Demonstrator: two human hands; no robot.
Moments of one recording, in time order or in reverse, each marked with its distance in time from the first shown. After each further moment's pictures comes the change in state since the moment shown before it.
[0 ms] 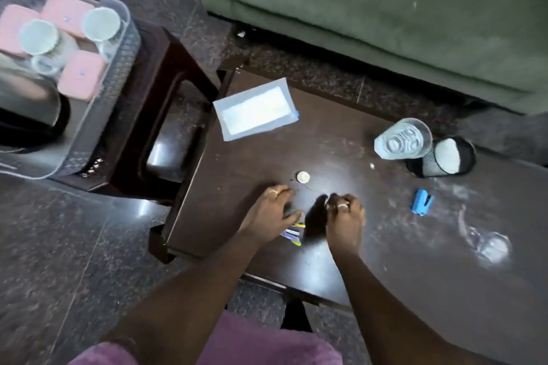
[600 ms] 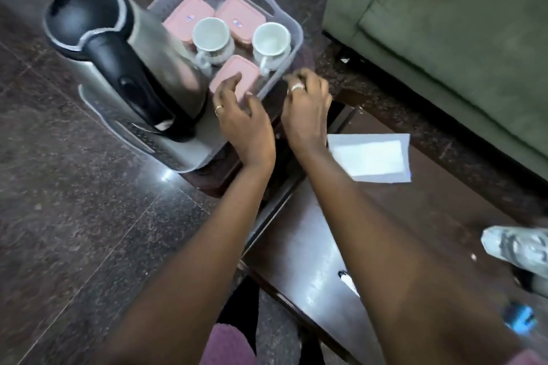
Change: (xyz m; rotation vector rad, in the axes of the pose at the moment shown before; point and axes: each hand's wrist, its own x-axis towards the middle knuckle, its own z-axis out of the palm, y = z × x) left_hand 0.014 -0.103 -0.267 -0.631 1.472 -0.555; right_hand 0.055 -0.393 0.040 0.151 0.122 -0.800
